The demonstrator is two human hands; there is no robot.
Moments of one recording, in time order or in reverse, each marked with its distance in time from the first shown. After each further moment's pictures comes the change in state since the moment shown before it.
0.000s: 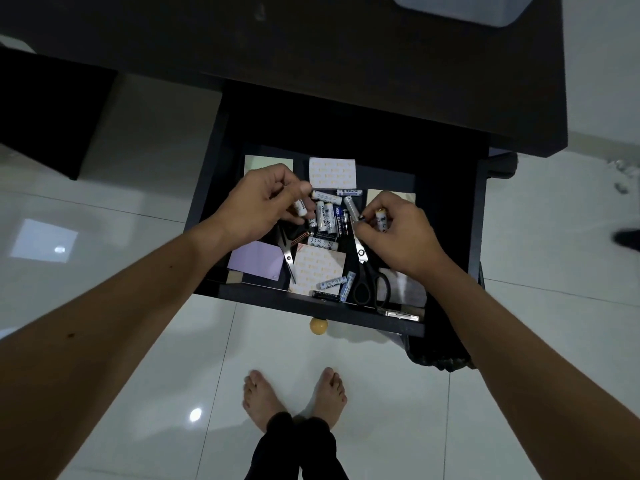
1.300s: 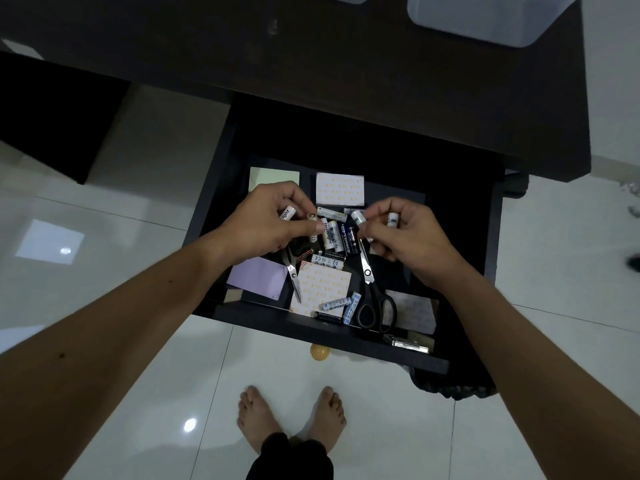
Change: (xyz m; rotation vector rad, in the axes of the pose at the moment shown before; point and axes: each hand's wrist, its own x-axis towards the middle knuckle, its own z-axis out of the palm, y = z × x) left_hand 0.005 -0.003 -0.001 0.099 0.028 -0.075; right_hand 0.030 0.000 -0.008 0.446 -0.172 0.126
